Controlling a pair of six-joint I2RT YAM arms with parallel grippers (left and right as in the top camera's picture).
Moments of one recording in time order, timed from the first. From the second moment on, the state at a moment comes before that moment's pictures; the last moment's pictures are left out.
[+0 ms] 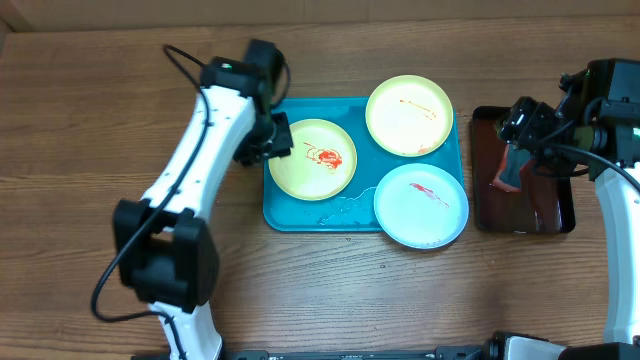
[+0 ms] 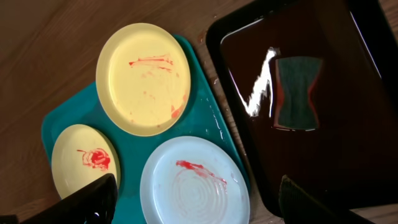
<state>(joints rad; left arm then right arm) -0.29 1.99 1.76 -1.32 0.02 -0.57 -0.17 1.44 1.42 -1.07 -0.23 0.38</state>
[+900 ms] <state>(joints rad) -0.29 2.14 1.66 -1.17 0.00 -0.68 -0.17 1.44 1.42 -1.15 -0.19 0.36</state>
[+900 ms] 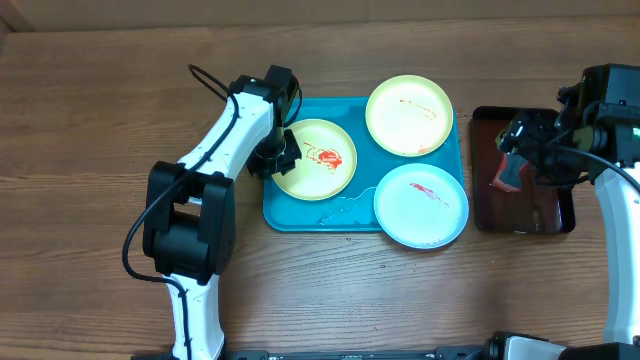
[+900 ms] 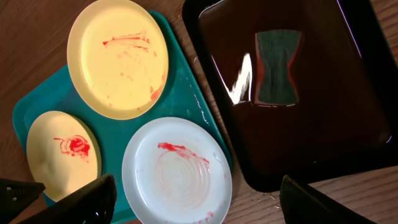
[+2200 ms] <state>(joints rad) -0.28 2.13 1.56 -0.91 0.02 -0.56 -0.17 1.58 1.42 -1.09 -0.11 0.33</state>
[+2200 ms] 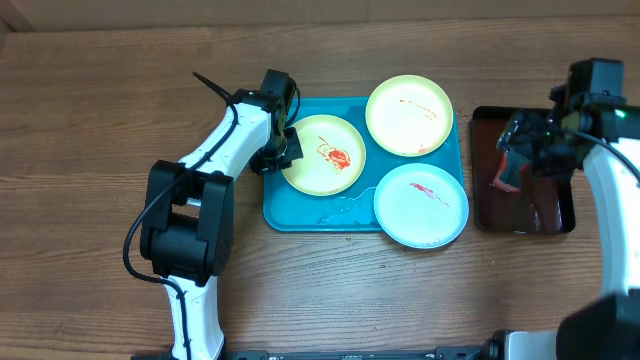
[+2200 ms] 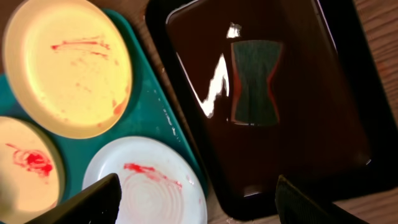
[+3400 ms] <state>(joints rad) -0.28 2.13 1.56 -0.89 0.03 -0.47 -0.17 1.86 1.20 -0.69 0.08 0.35</state>
